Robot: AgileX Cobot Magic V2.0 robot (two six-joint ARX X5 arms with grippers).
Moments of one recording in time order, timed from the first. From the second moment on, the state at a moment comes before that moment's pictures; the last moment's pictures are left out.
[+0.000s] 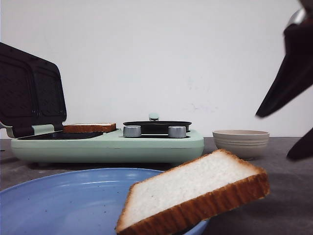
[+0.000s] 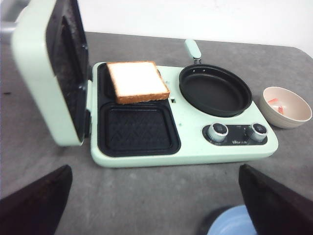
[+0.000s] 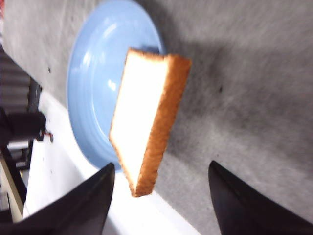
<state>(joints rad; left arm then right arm) -0.21 0.43 0.75 -0.69 0.10 -0.16 0.35 1.05 0.53 -0.55 -0.78 0.33</state>
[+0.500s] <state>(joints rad) -0.21 0.31 0.70 -0.75 0.10 -0.17 0.47 1.18 0.53 -0.41 -0.78 0.39</state>
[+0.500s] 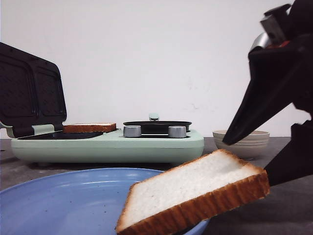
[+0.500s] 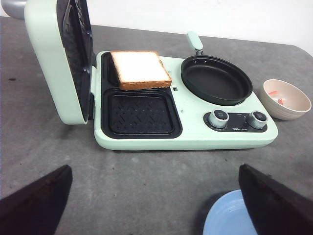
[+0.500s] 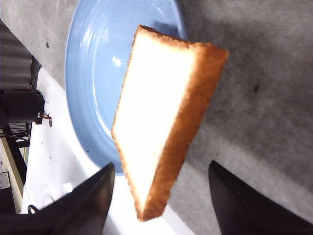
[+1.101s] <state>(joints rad) -0.21 0.31 0.70 -0.75 0.10 -0.17 0.58 1.27 0.53 -0.31 -0.73 0.45</state>
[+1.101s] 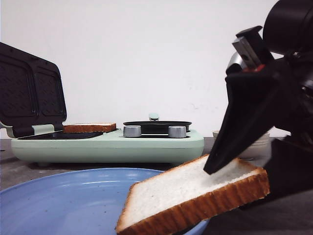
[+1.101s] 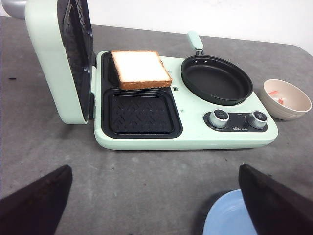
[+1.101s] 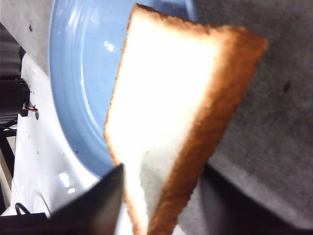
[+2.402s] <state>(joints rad) -0.21 0.31 0.70 -0.74 0.10 -0.17 0.59 1.33 0.92 -0.10 -0.76 0.69</state>
